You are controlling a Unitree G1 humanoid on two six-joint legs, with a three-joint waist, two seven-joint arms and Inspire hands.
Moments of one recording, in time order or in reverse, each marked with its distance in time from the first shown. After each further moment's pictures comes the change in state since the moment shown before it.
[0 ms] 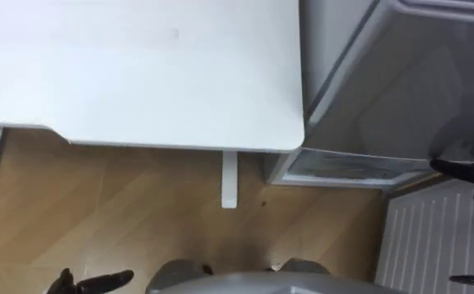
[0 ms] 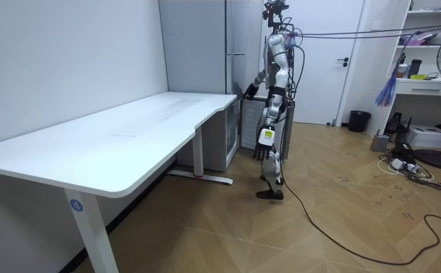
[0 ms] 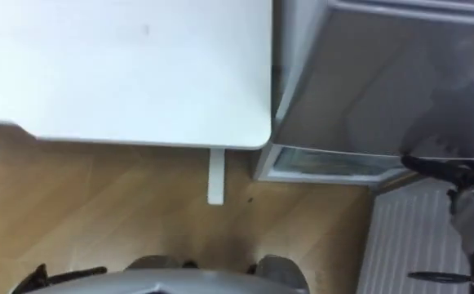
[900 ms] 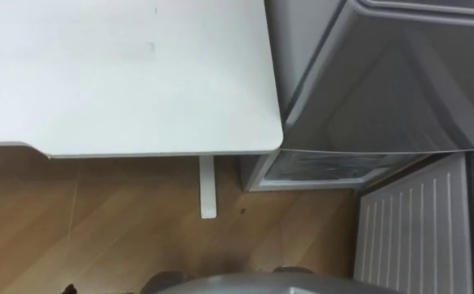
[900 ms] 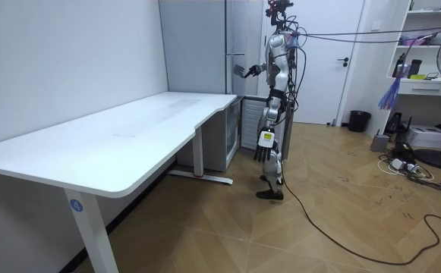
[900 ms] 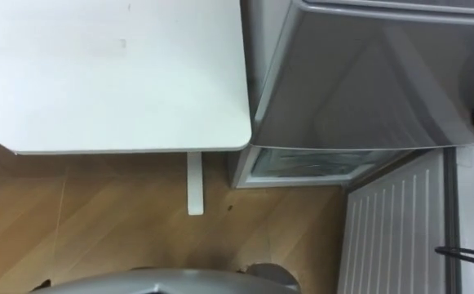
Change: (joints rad) left arm 0.007 -0.013 0.040 -0.011 0.099 0.081 -0.020; right arm 0.053 0.000 -0.190 -0.238 -0.156 -0.122 -0.262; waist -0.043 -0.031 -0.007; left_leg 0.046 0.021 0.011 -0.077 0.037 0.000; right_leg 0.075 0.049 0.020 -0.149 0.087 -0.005
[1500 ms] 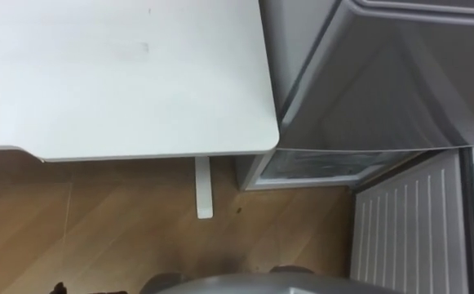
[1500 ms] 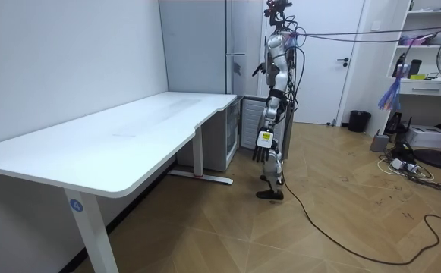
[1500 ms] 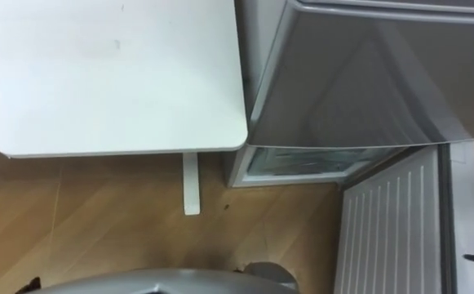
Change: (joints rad) left arm 0.032 0.008 0.090 -0.046 0.088 0.023 -0.020; right arm -0.102 -0.146 -0.105 0.331 -0.051 0.013 0.074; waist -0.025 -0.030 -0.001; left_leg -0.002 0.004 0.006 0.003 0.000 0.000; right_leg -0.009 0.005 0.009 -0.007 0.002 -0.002
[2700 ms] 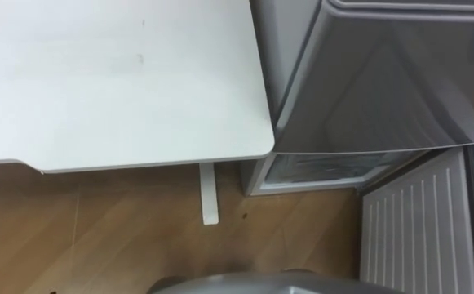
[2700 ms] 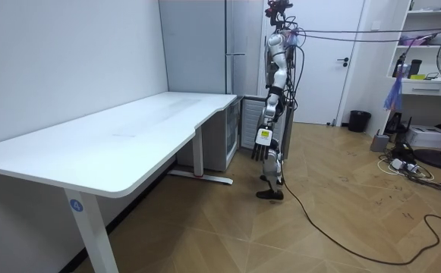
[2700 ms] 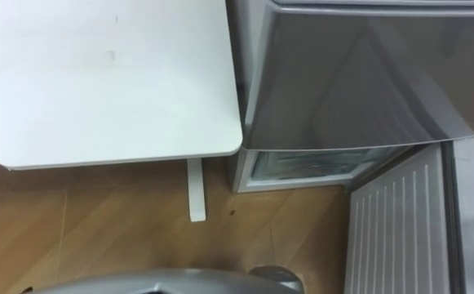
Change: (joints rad) left arm 0.003 0.020 0.007 0.014 0.046 0.013 -0.035; right arm 0.065 0.017 -0.080 0.395 0.157 0.006 0.063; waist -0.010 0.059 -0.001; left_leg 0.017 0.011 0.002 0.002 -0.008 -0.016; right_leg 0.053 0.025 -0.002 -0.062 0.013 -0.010
